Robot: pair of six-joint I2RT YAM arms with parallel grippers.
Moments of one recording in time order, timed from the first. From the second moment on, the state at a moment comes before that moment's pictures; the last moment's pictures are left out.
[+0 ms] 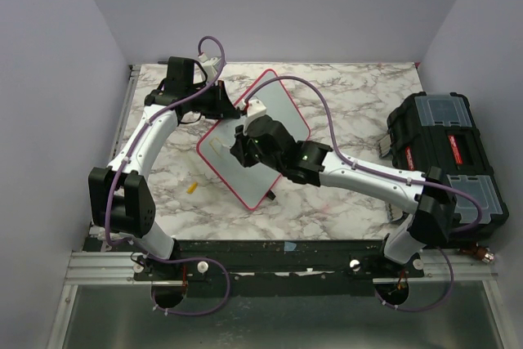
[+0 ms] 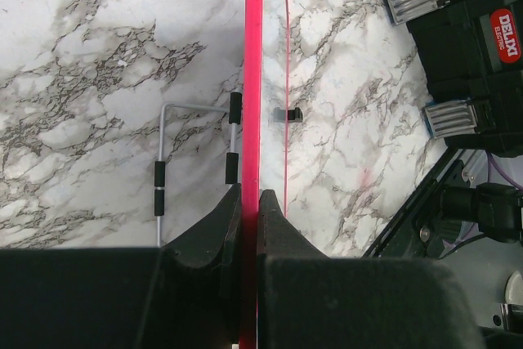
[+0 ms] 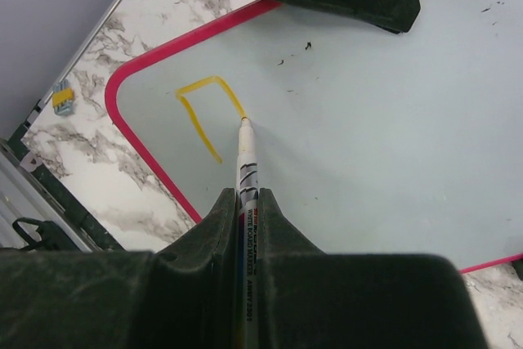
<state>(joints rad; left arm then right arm) -0.19 1.59 1.42 -0.55 0.69 -0.18 1.08 1.63 1.40 -0.23 0.27 0.40</state>
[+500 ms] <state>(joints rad) -0.19 1.59 1.42 -0.55 0.69 -0.18 1.08 1.61 1.36 -0.23 0.16 0.41</state>
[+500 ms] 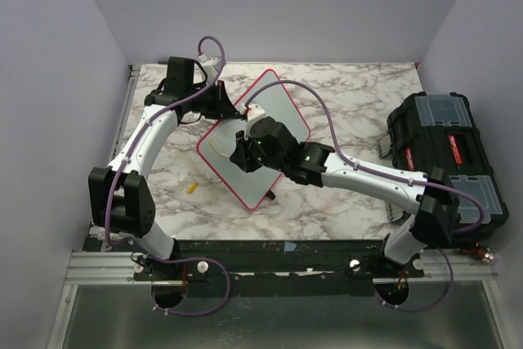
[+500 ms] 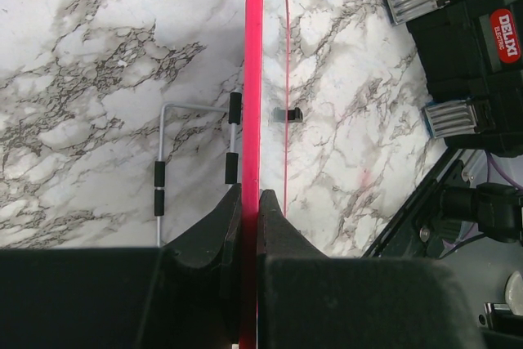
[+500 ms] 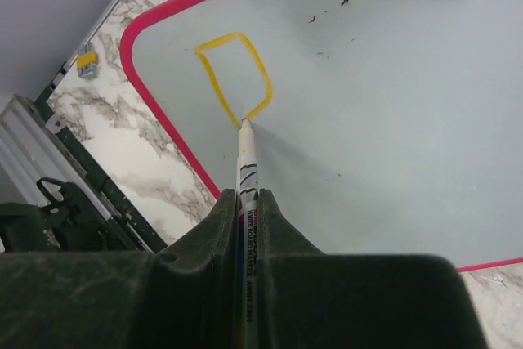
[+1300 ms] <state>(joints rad) -0.21 1.57 1.42 -0.55 0.69 -0.18 1.08 1.34 1.11 0.07 0.28 0.43</state>
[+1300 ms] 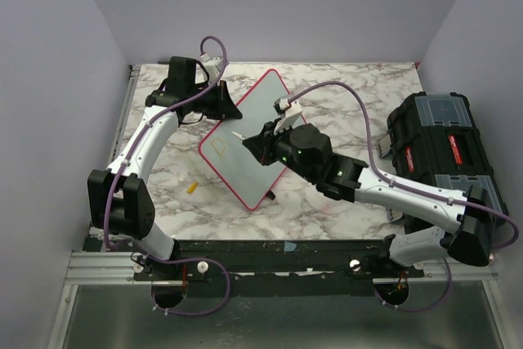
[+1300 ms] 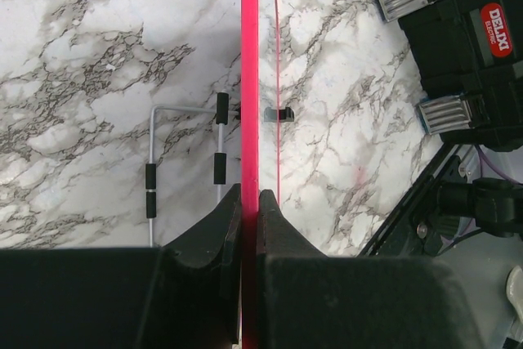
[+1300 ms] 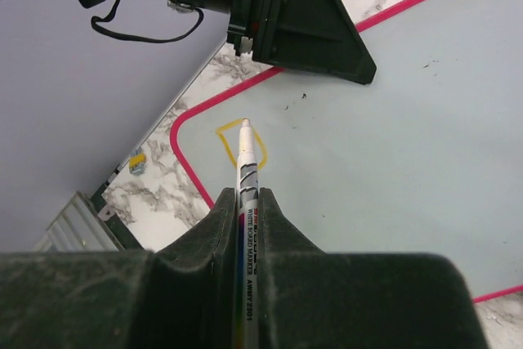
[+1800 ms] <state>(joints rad) -0.22 1.57 1.42 -0.55 0.69 -0.17 1.06 1.48 1.23 -0.07 0.28 0.41</state>
